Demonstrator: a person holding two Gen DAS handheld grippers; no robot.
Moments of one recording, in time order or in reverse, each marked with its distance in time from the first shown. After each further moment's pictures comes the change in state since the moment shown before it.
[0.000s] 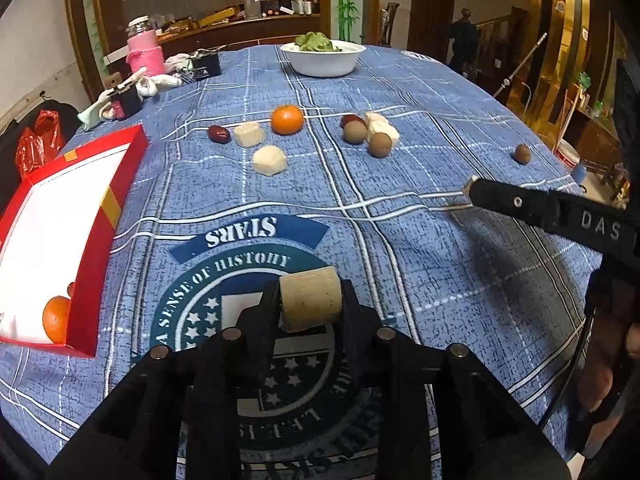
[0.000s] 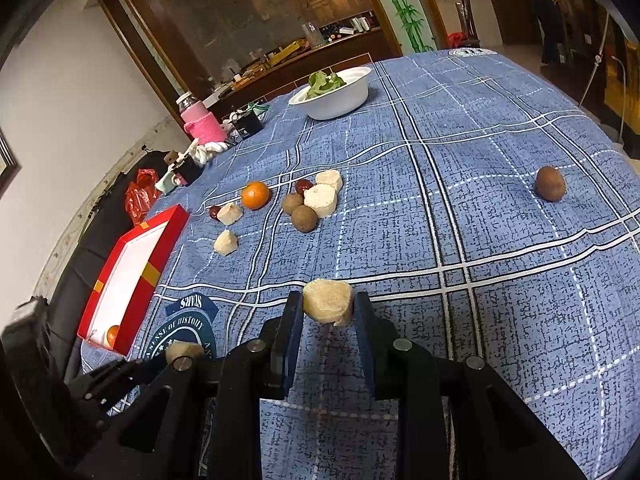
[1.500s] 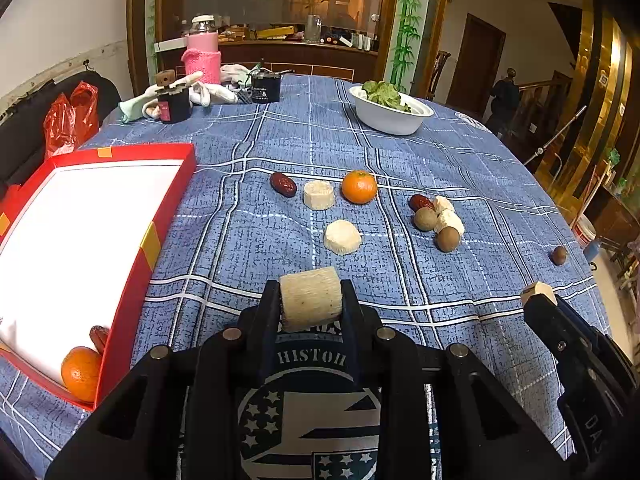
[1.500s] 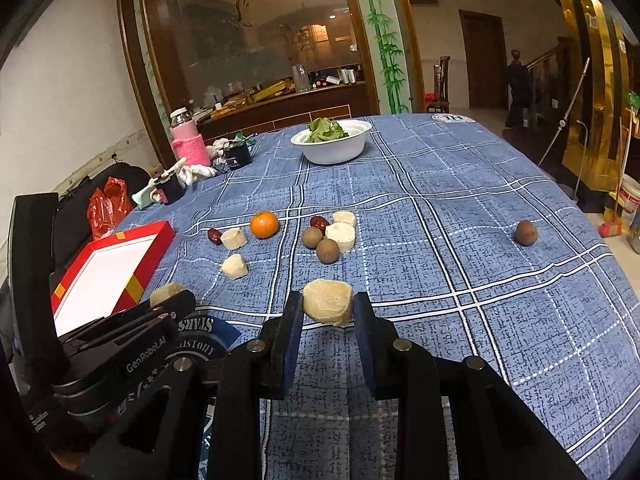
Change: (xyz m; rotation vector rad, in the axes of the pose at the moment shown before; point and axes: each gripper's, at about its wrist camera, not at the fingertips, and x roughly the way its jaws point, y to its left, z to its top) left arm 0.010 0.047 0.035 -0.194 -0.110 0.042; right arm -0.012 0.069 -0.018 -0.084 -0.192 -0.219
